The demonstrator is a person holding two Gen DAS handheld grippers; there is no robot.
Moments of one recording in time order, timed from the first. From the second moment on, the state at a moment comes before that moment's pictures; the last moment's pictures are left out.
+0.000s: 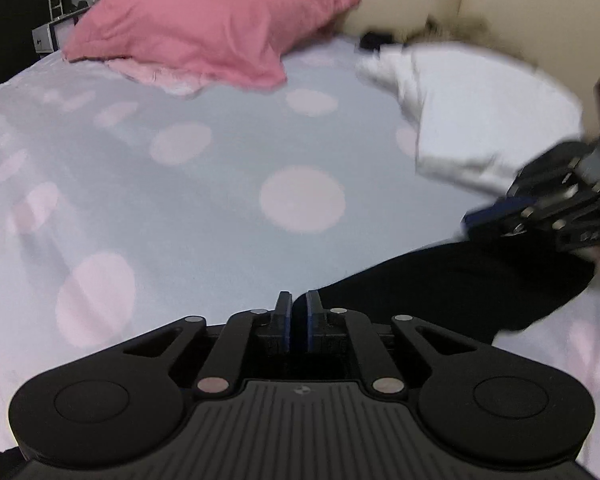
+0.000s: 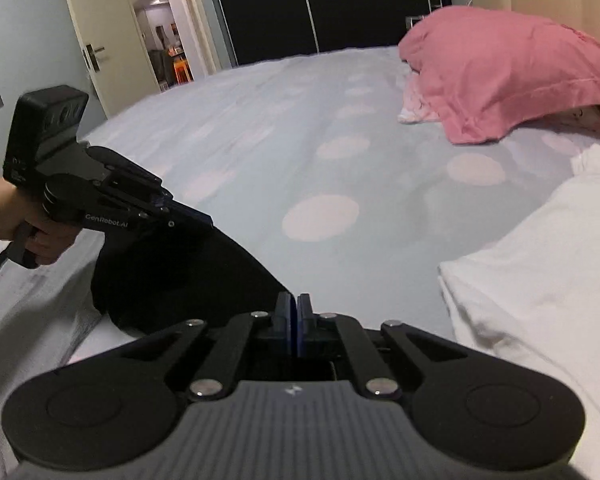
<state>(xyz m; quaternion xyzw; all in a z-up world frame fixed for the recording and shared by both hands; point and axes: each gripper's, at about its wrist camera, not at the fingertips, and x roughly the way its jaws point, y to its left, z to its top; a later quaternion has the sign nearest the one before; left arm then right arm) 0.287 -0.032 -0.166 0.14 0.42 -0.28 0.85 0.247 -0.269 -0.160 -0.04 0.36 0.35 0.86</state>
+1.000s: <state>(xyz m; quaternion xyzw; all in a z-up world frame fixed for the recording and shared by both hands) 0.099 0.033 -0.161 -0.16 0.41 -0.26 0.86 0.059 -0.345 -0.122 -0.37 0.29 0.18 0.86</state>
